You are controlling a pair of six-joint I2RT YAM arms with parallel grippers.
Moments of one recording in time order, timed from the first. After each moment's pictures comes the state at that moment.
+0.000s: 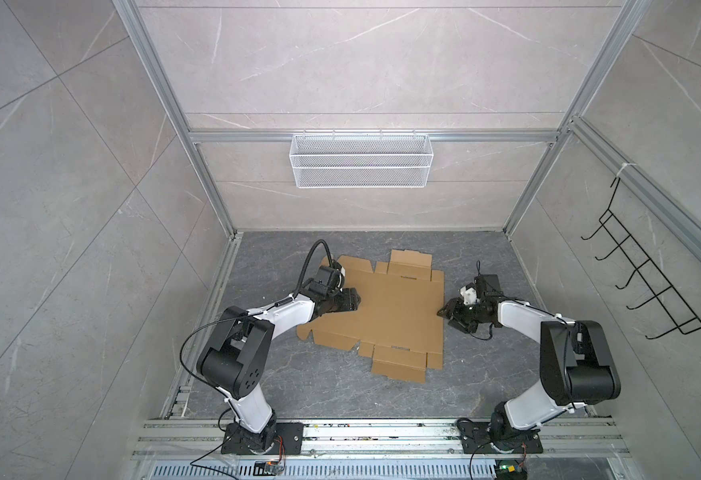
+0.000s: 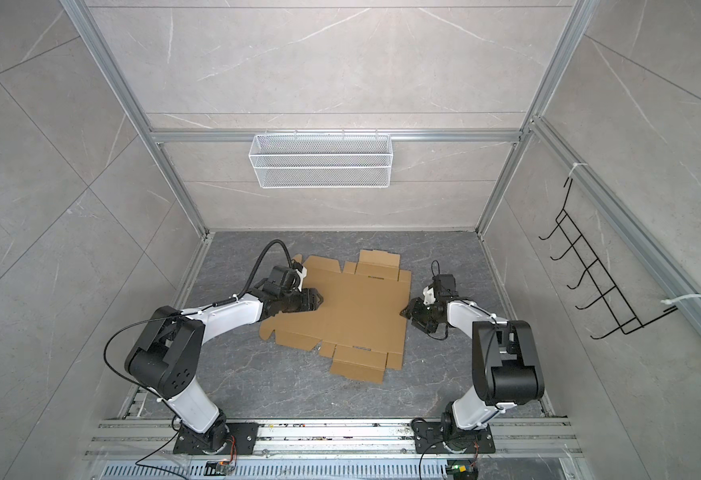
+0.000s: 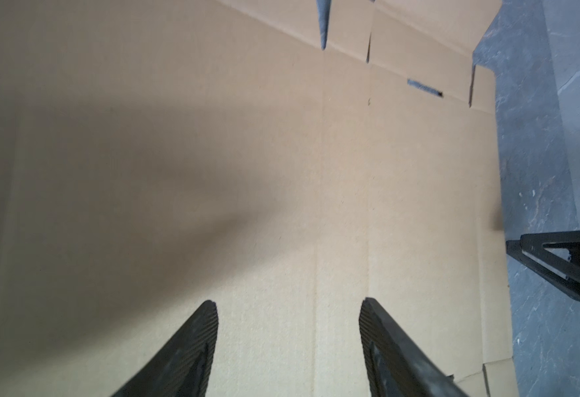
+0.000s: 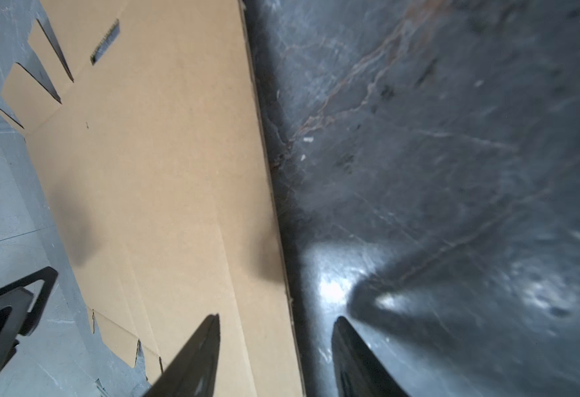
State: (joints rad) left arm -0.50 1.71 0.97 -0.14 0.22 -0.47; right arm 0.01 1.62 0.80 -0.33 -0.49 0.54
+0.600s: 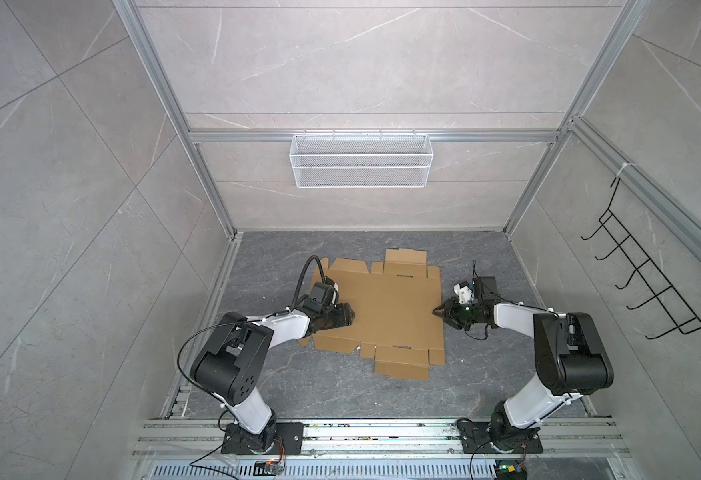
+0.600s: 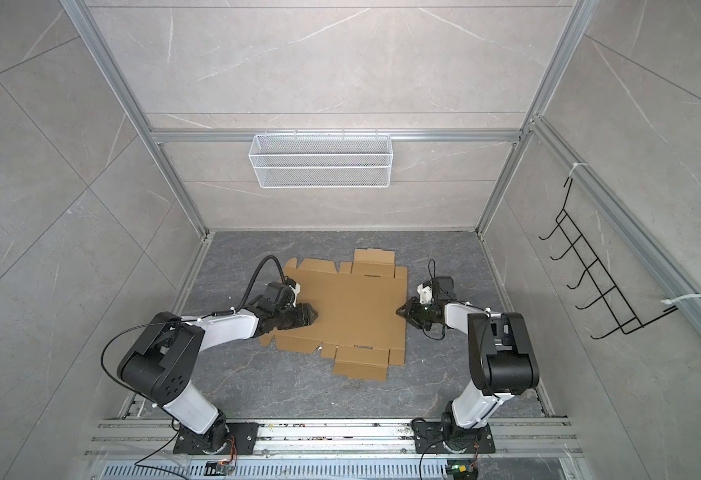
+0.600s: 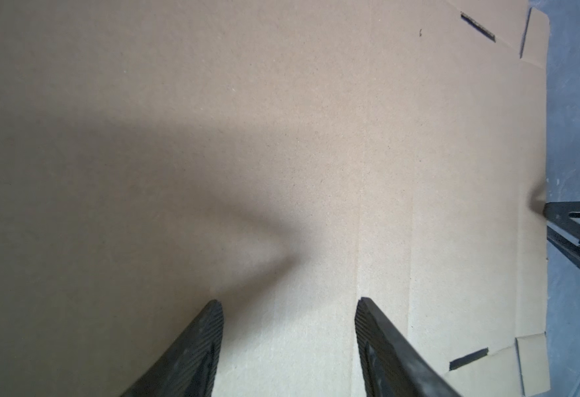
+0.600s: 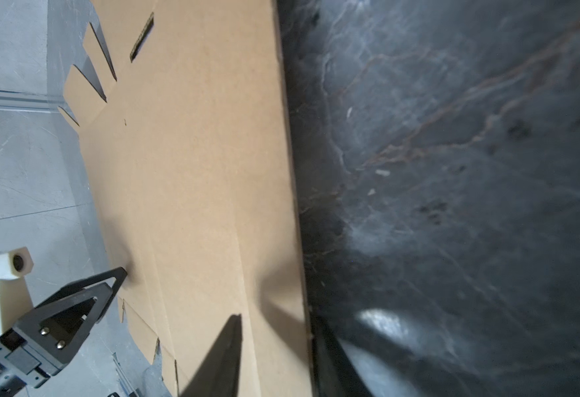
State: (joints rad) left arm -0.49 1.64 0.76 -0.01 0.23 -0.59; right arm 0.02 1.67 0.77 -0.17 -0.59 0.53
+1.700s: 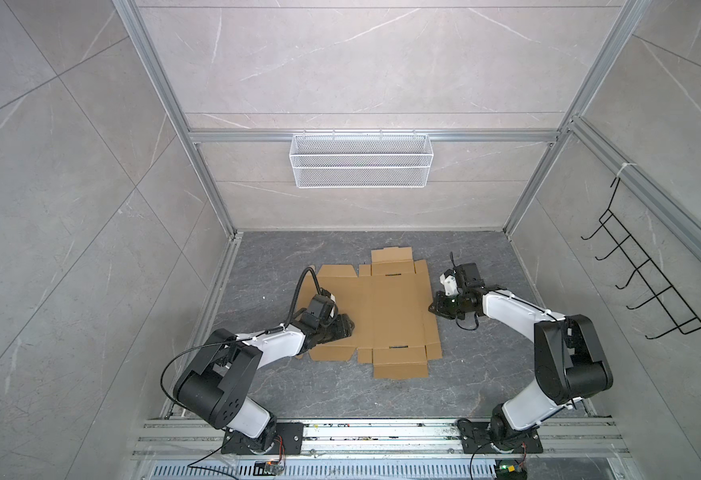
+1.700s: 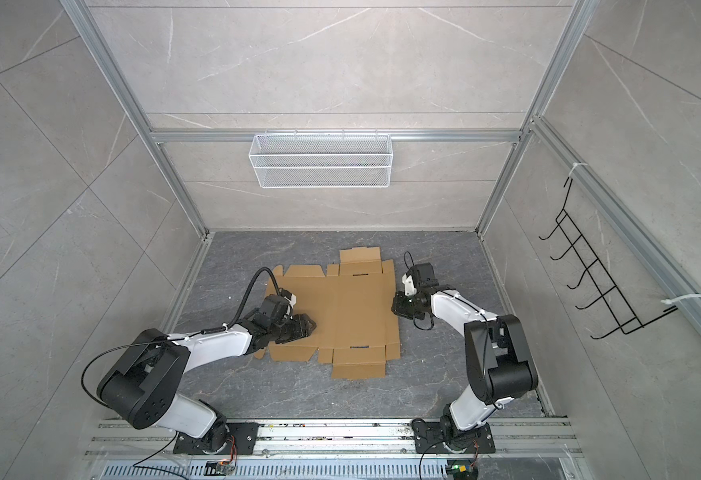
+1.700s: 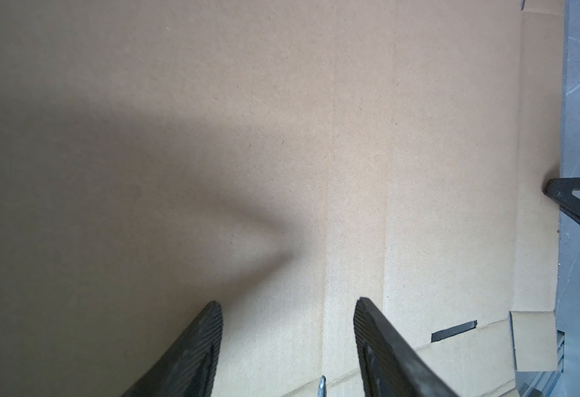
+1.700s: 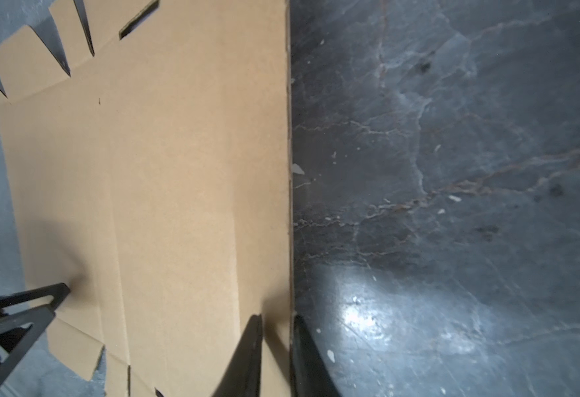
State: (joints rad) left arm -0.56 1.52 0.64 0.00 0.20 -0.70; right arm 0.20 1.63 0.95 -0.42 -0.32 0.37
